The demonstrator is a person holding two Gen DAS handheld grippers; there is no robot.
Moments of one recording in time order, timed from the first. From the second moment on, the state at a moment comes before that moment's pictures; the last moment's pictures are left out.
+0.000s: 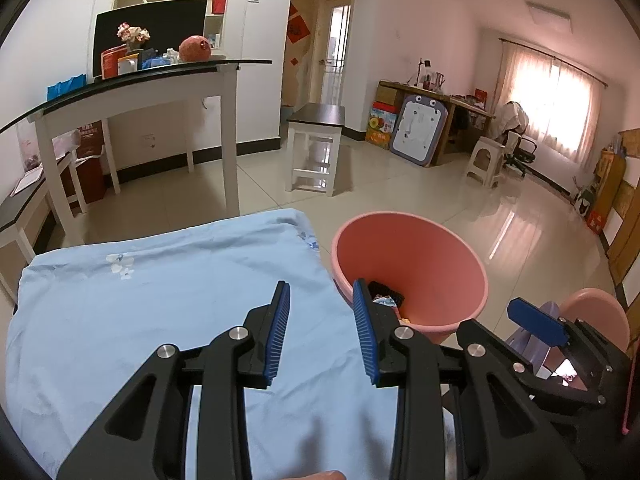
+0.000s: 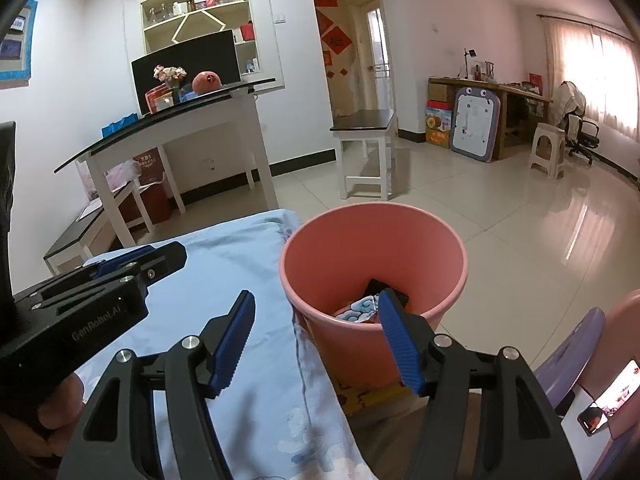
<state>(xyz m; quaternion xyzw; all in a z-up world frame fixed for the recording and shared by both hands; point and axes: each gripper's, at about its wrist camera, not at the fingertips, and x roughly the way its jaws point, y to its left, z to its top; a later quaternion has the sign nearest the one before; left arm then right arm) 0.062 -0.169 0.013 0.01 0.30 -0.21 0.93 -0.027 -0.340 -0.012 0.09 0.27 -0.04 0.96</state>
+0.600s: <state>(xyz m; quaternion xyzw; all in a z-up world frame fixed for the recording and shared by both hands) 0.057 -0.158 0.014 0.01 0.30 -0.20 0.93 -0.031 -0.331 -0.009 0.09 0.27 -0.04 0.96</state>
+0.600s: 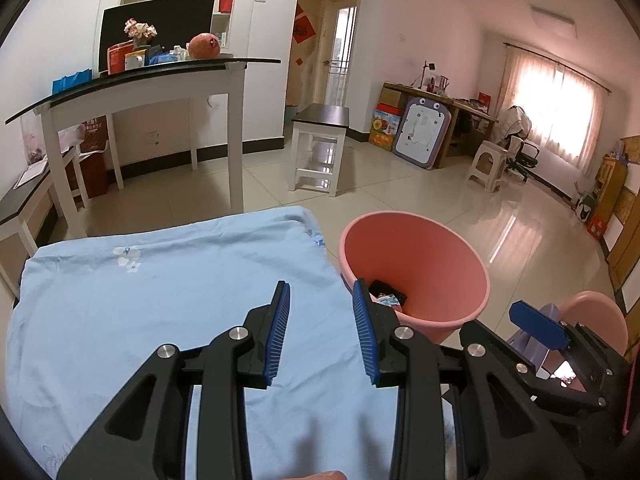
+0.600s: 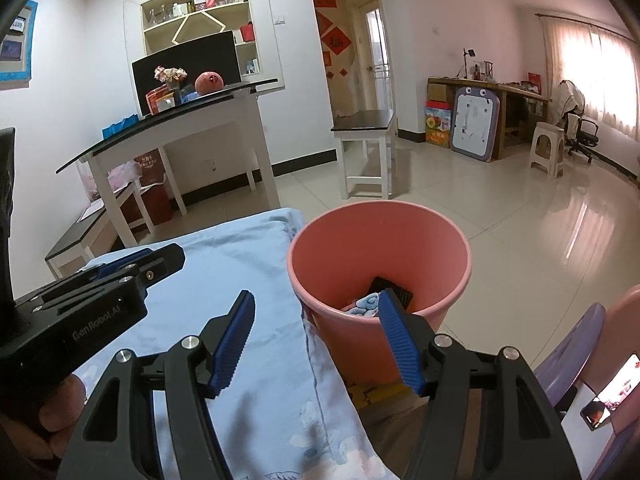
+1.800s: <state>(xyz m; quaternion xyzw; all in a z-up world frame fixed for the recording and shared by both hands) 0.066 -0.155 0.003 0.00 0.32 -0.20 0.93 -0.031 -0.325 -0.010 0.09 0.27 -0.04 0.96</state>
